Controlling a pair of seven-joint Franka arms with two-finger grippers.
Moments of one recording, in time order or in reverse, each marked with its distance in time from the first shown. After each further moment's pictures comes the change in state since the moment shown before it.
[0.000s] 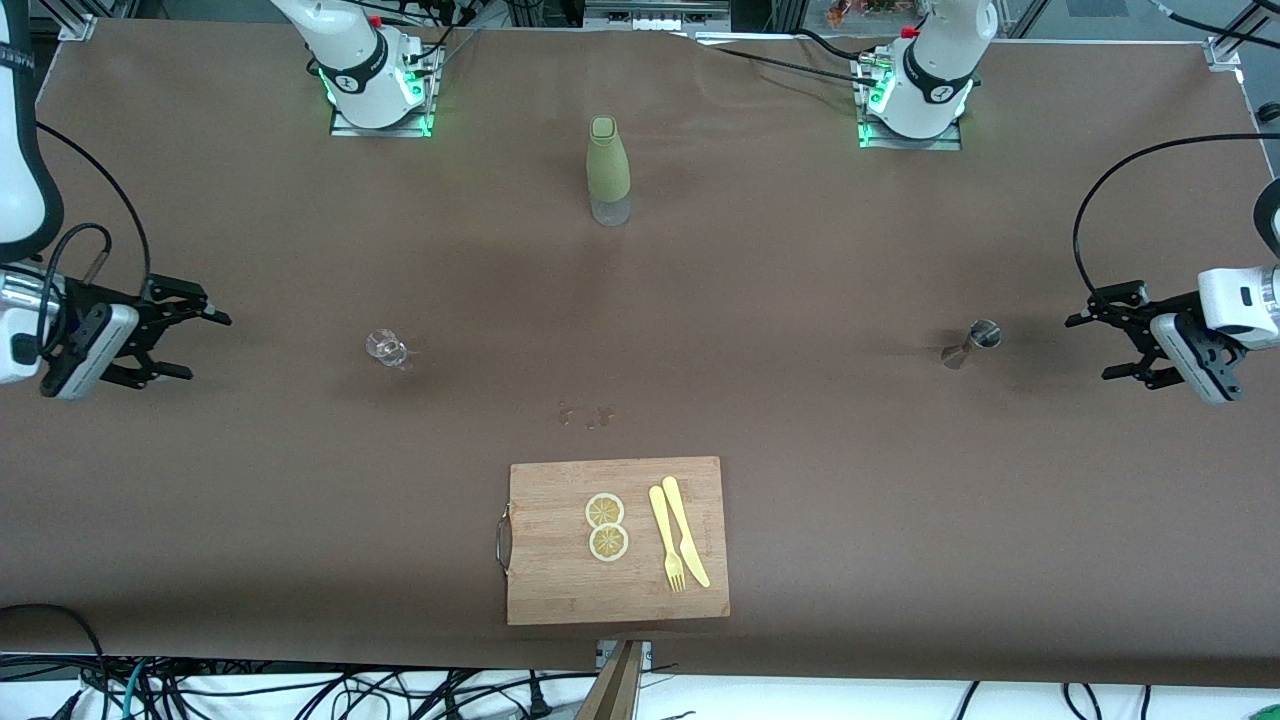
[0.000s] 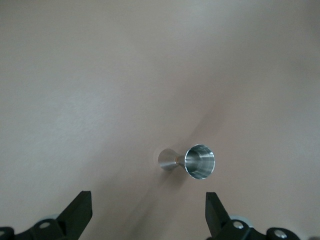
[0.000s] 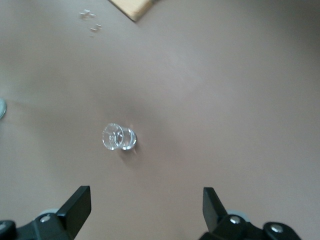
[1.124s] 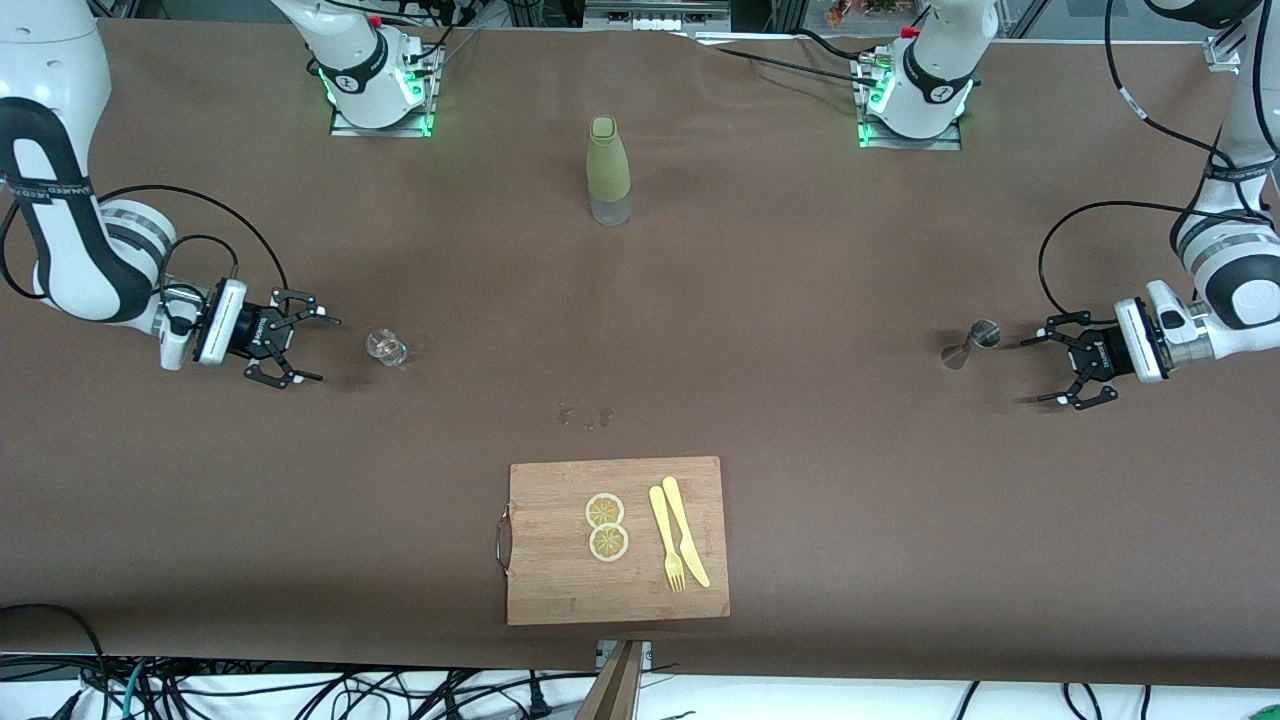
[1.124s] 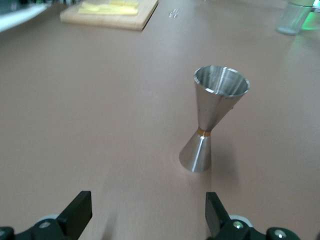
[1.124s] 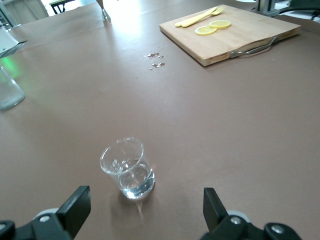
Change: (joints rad) left arm 0.121 0.341 0.058 0.001 -0.503 -0.038 1.133; right arm -0.036 0.209 -0.007 -0.276 0.606 0.080 -0.950
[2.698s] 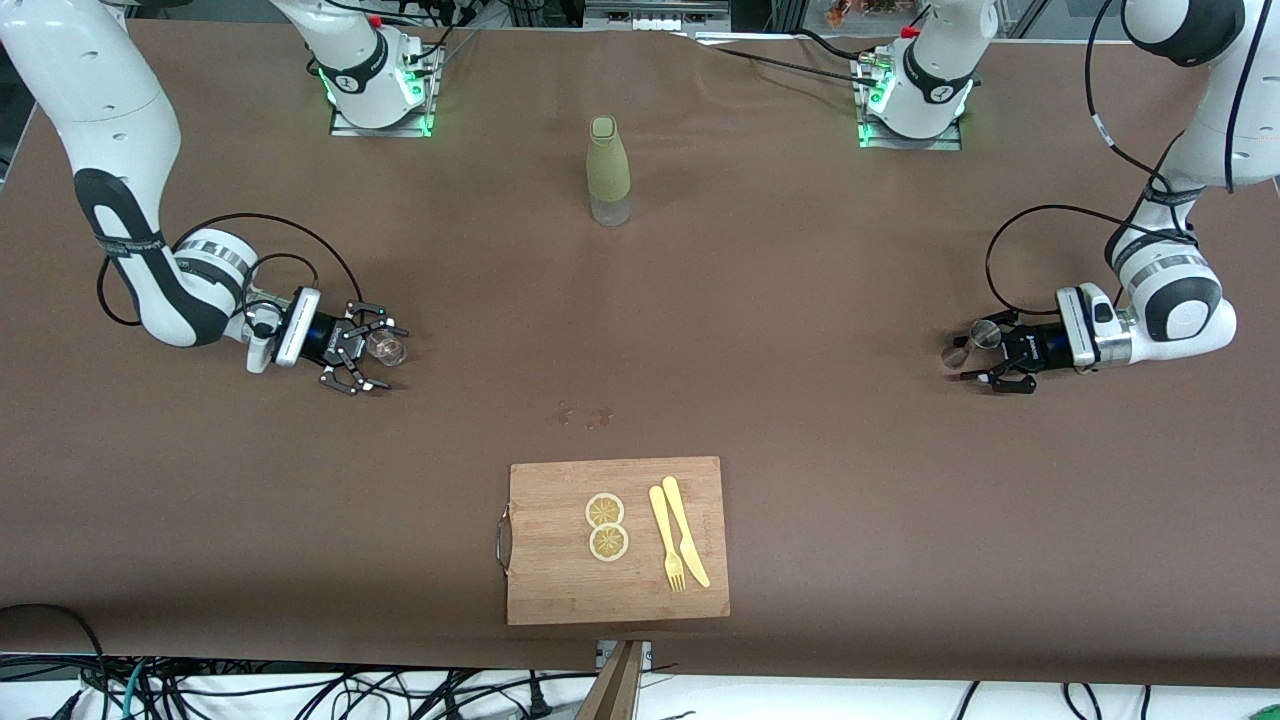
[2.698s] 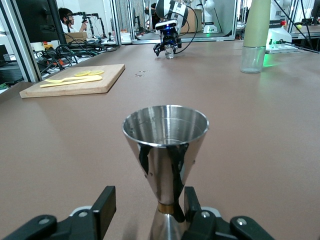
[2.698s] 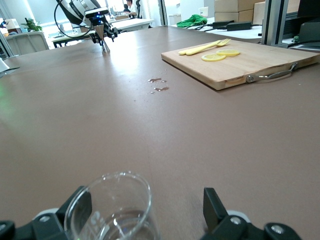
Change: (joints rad) left arm -0.045 0.090 -0.014 -0.043 -0.145 -0.158 0.250; right arm 0.086 0.150 0.032 -0.017 0.335 -0.019 -0.264
